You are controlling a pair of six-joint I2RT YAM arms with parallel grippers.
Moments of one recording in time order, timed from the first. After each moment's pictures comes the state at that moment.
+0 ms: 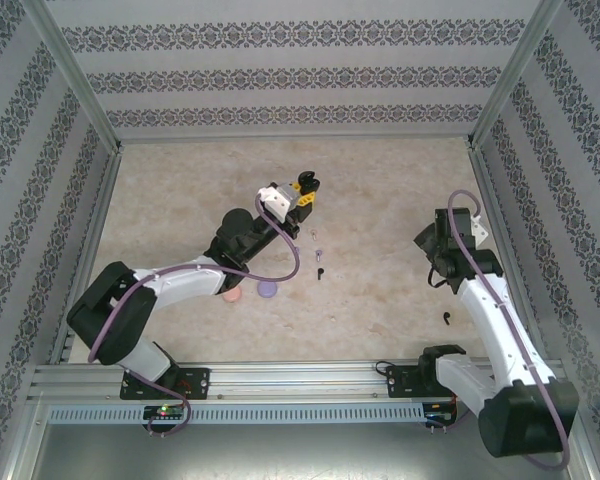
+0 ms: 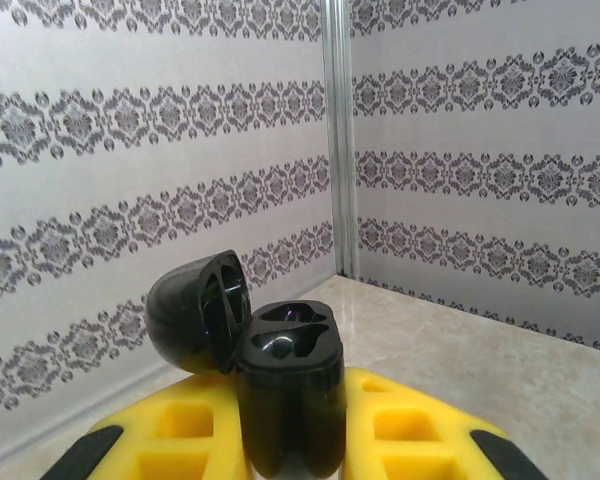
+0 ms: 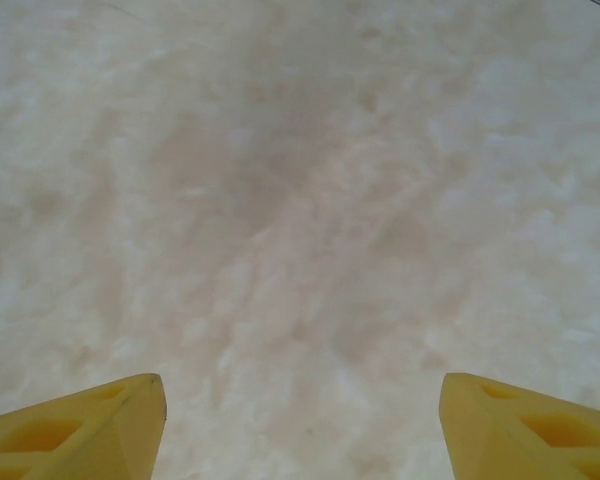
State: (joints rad) left arm -0.67 1.57 0.78 0.93 0.08 0.06; right arm 0.02 1.00 0.79 -0.76 0.23 0.88
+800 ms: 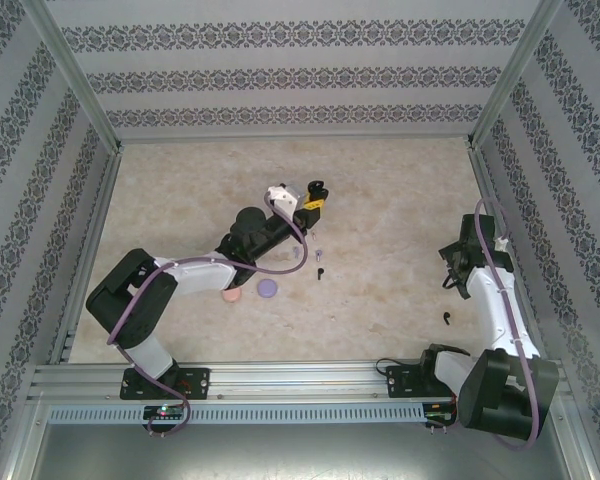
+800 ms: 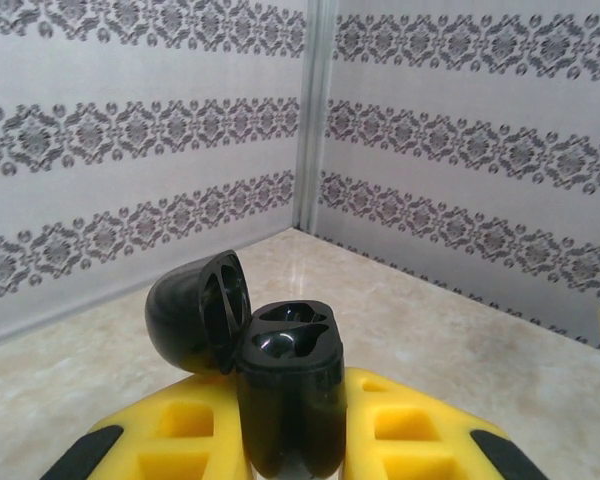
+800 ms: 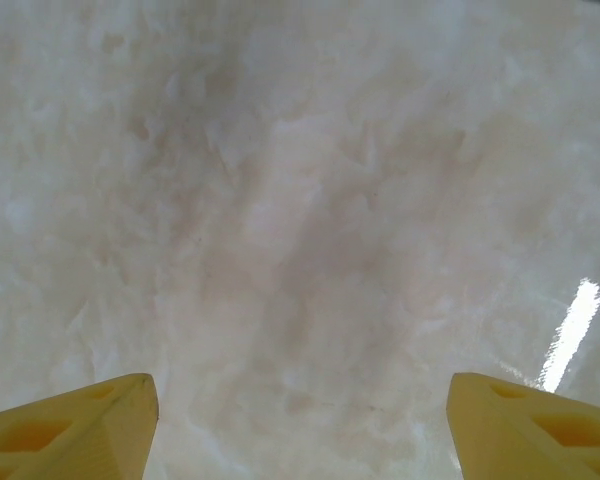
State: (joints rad) left arm -0.67 1.67 0.84 0.88 0.15 -0.08; right arm -0.23 1.07 0.72 -0.76 0.19 0.95
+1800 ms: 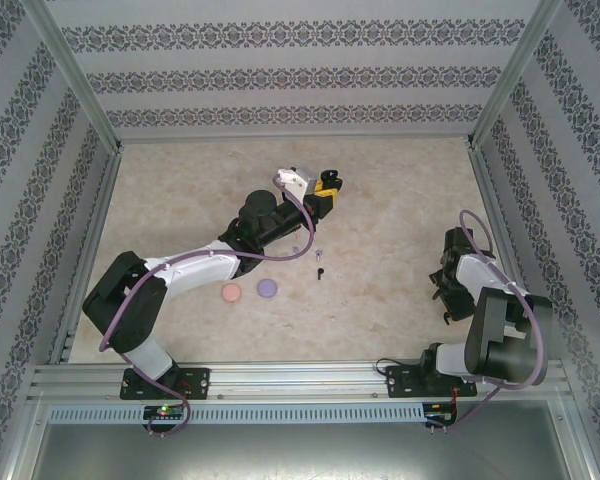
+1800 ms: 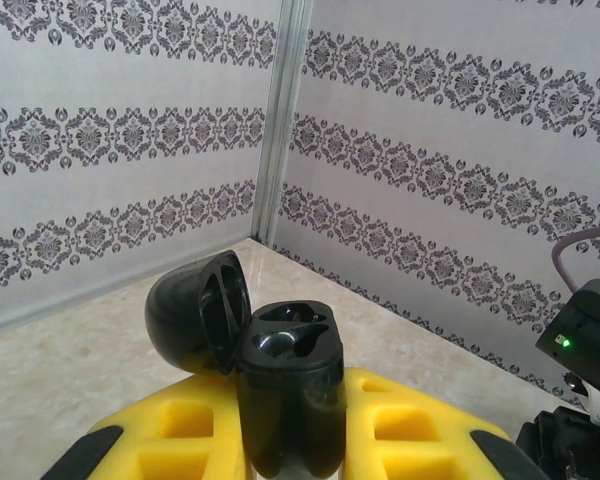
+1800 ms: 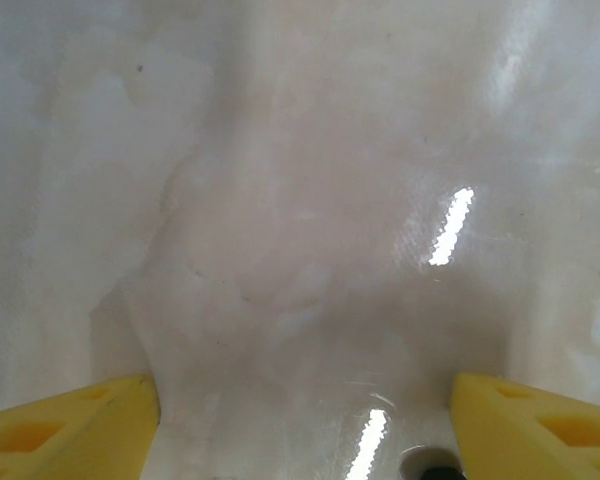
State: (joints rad) left arm -0.70 1.64 0.99 0.68 0.16 -0.17; right arm -0.23 1.36 0.61 -0.71 0.21 1.06
